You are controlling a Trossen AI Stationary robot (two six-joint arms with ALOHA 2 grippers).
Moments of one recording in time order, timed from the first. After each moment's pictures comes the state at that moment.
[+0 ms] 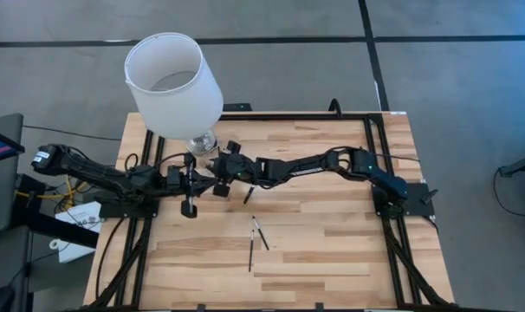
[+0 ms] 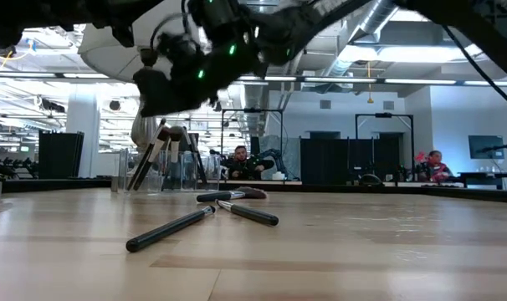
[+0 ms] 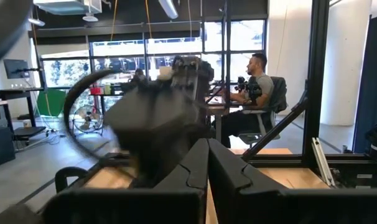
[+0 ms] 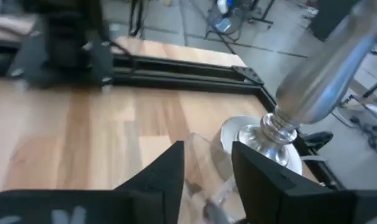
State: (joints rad) left arm -0.25 0.79 0.25 0.76 -0.30 0.13; right arm -0.03 2.31 1.76 0.17 0.32 -0.23
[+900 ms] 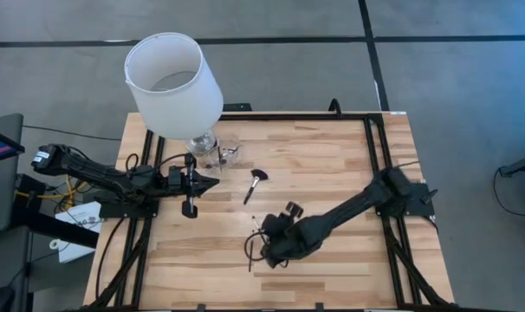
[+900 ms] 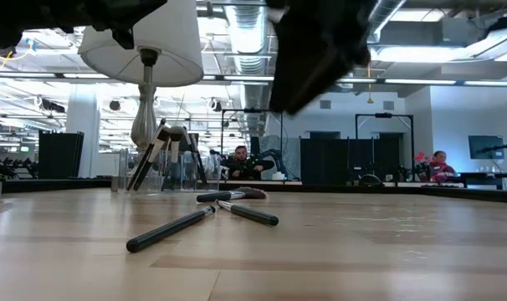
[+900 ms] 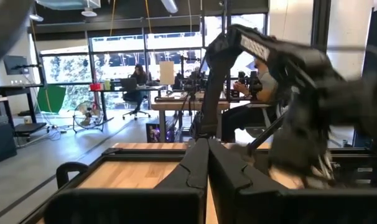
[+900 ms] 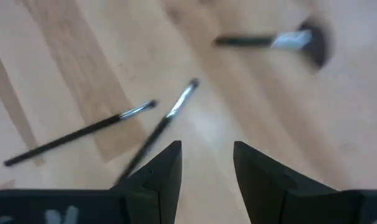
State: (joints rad) left arm -0.25 0.79 0.25 0.73 -0.30 0.12; right arm 0.46 2.04 1.63 -0.88 0.55 0.83
